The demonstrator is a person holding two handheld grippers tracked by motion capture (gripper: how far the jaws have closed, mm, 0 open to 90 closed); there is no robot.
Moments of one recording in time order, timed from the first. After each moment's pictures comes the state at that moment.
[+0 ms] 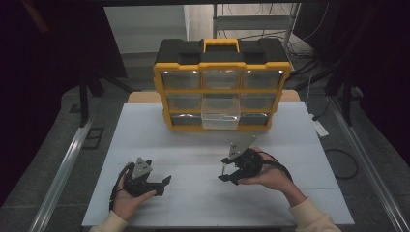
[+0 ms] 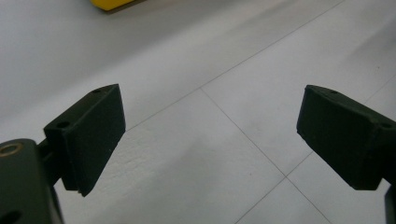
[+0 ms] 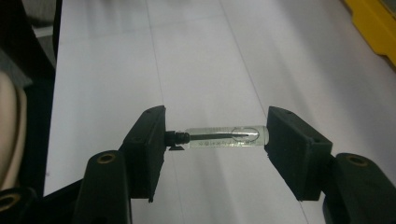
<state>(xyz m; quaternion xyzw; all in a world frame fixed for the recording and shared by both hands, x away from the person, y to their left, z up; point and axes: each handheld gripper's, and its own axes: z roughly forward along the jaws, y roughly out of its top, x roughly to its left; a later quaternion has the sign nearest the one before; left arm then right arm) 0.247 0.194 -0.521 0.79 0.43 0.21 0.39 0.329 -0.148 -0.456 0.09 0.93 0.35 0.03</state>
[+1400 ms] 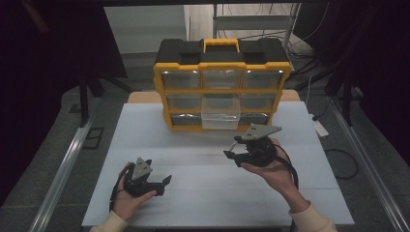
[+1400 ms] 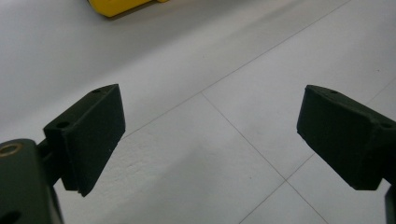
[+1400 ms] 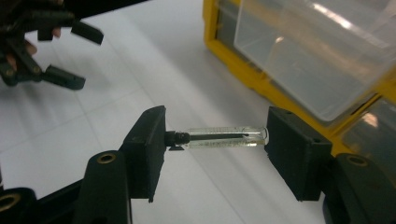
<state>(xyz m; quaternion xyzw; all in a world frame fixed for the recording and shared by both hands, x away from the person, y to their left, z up) 0.246 0.192 -0.520 0.79 0.42 0.22 0.39 0.318 -0.165 -0.397 0.24 0.86 0.42 0.16</state>
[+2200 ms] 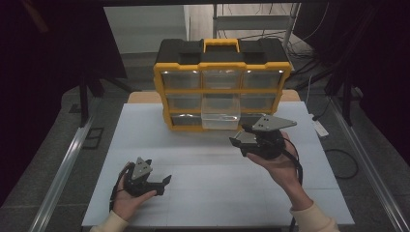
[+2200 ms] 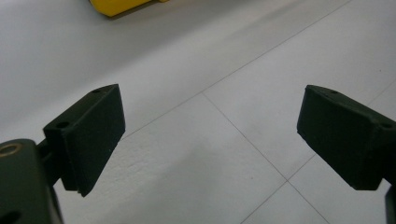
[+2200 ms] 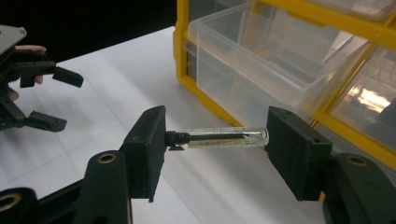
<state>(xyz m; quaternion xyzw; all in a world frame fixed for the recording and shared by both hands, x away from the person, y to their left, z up) 0.246 0.192 -0.520 0.79 0.43 0.22 0.39 0.320 -0.177 -0.372 0.26 0.82 0.46 0.20</state>
